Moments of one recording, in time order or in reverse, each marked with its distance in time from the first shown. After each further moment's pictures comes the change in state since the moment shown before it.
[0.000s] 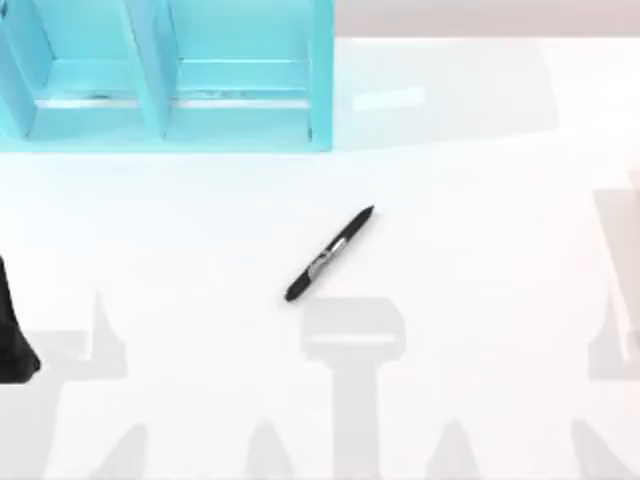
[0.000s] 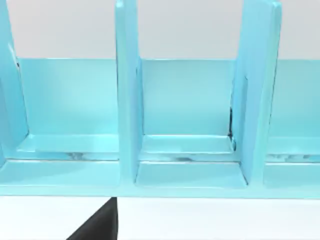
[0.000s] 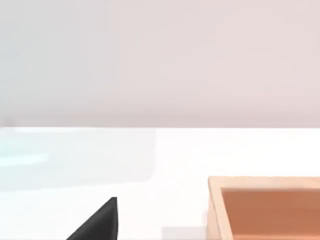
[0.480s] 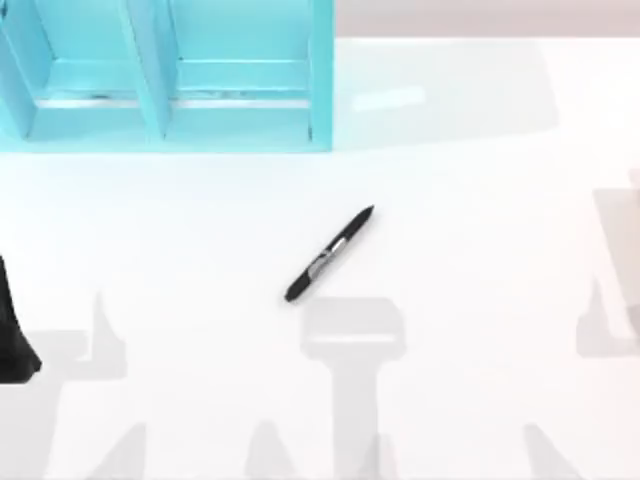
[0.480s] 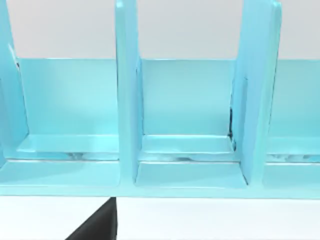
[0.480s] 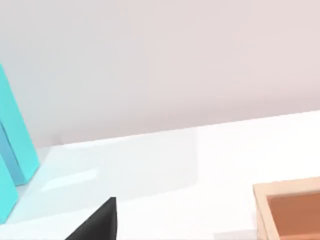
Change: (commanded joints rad) left arm 0.000 0.000 0.000 0.000 0.000 0.000; right arm 0.027 0.171 0.208 -0.096 -0.026 0.177
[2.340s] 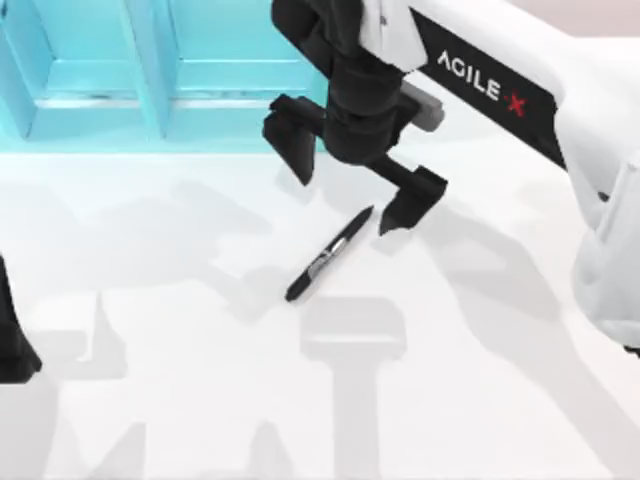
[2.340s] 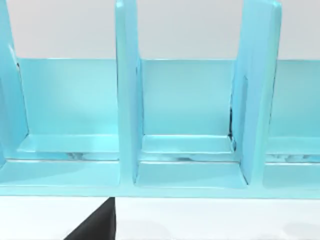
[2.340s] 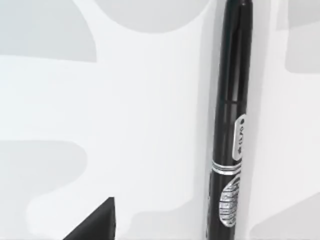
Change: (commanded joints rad) left arm 0.000 0.000 0.000 0.000 0.000 0.000; right arm 0.599 2.389 2.269 -1.305 0.012 1.123
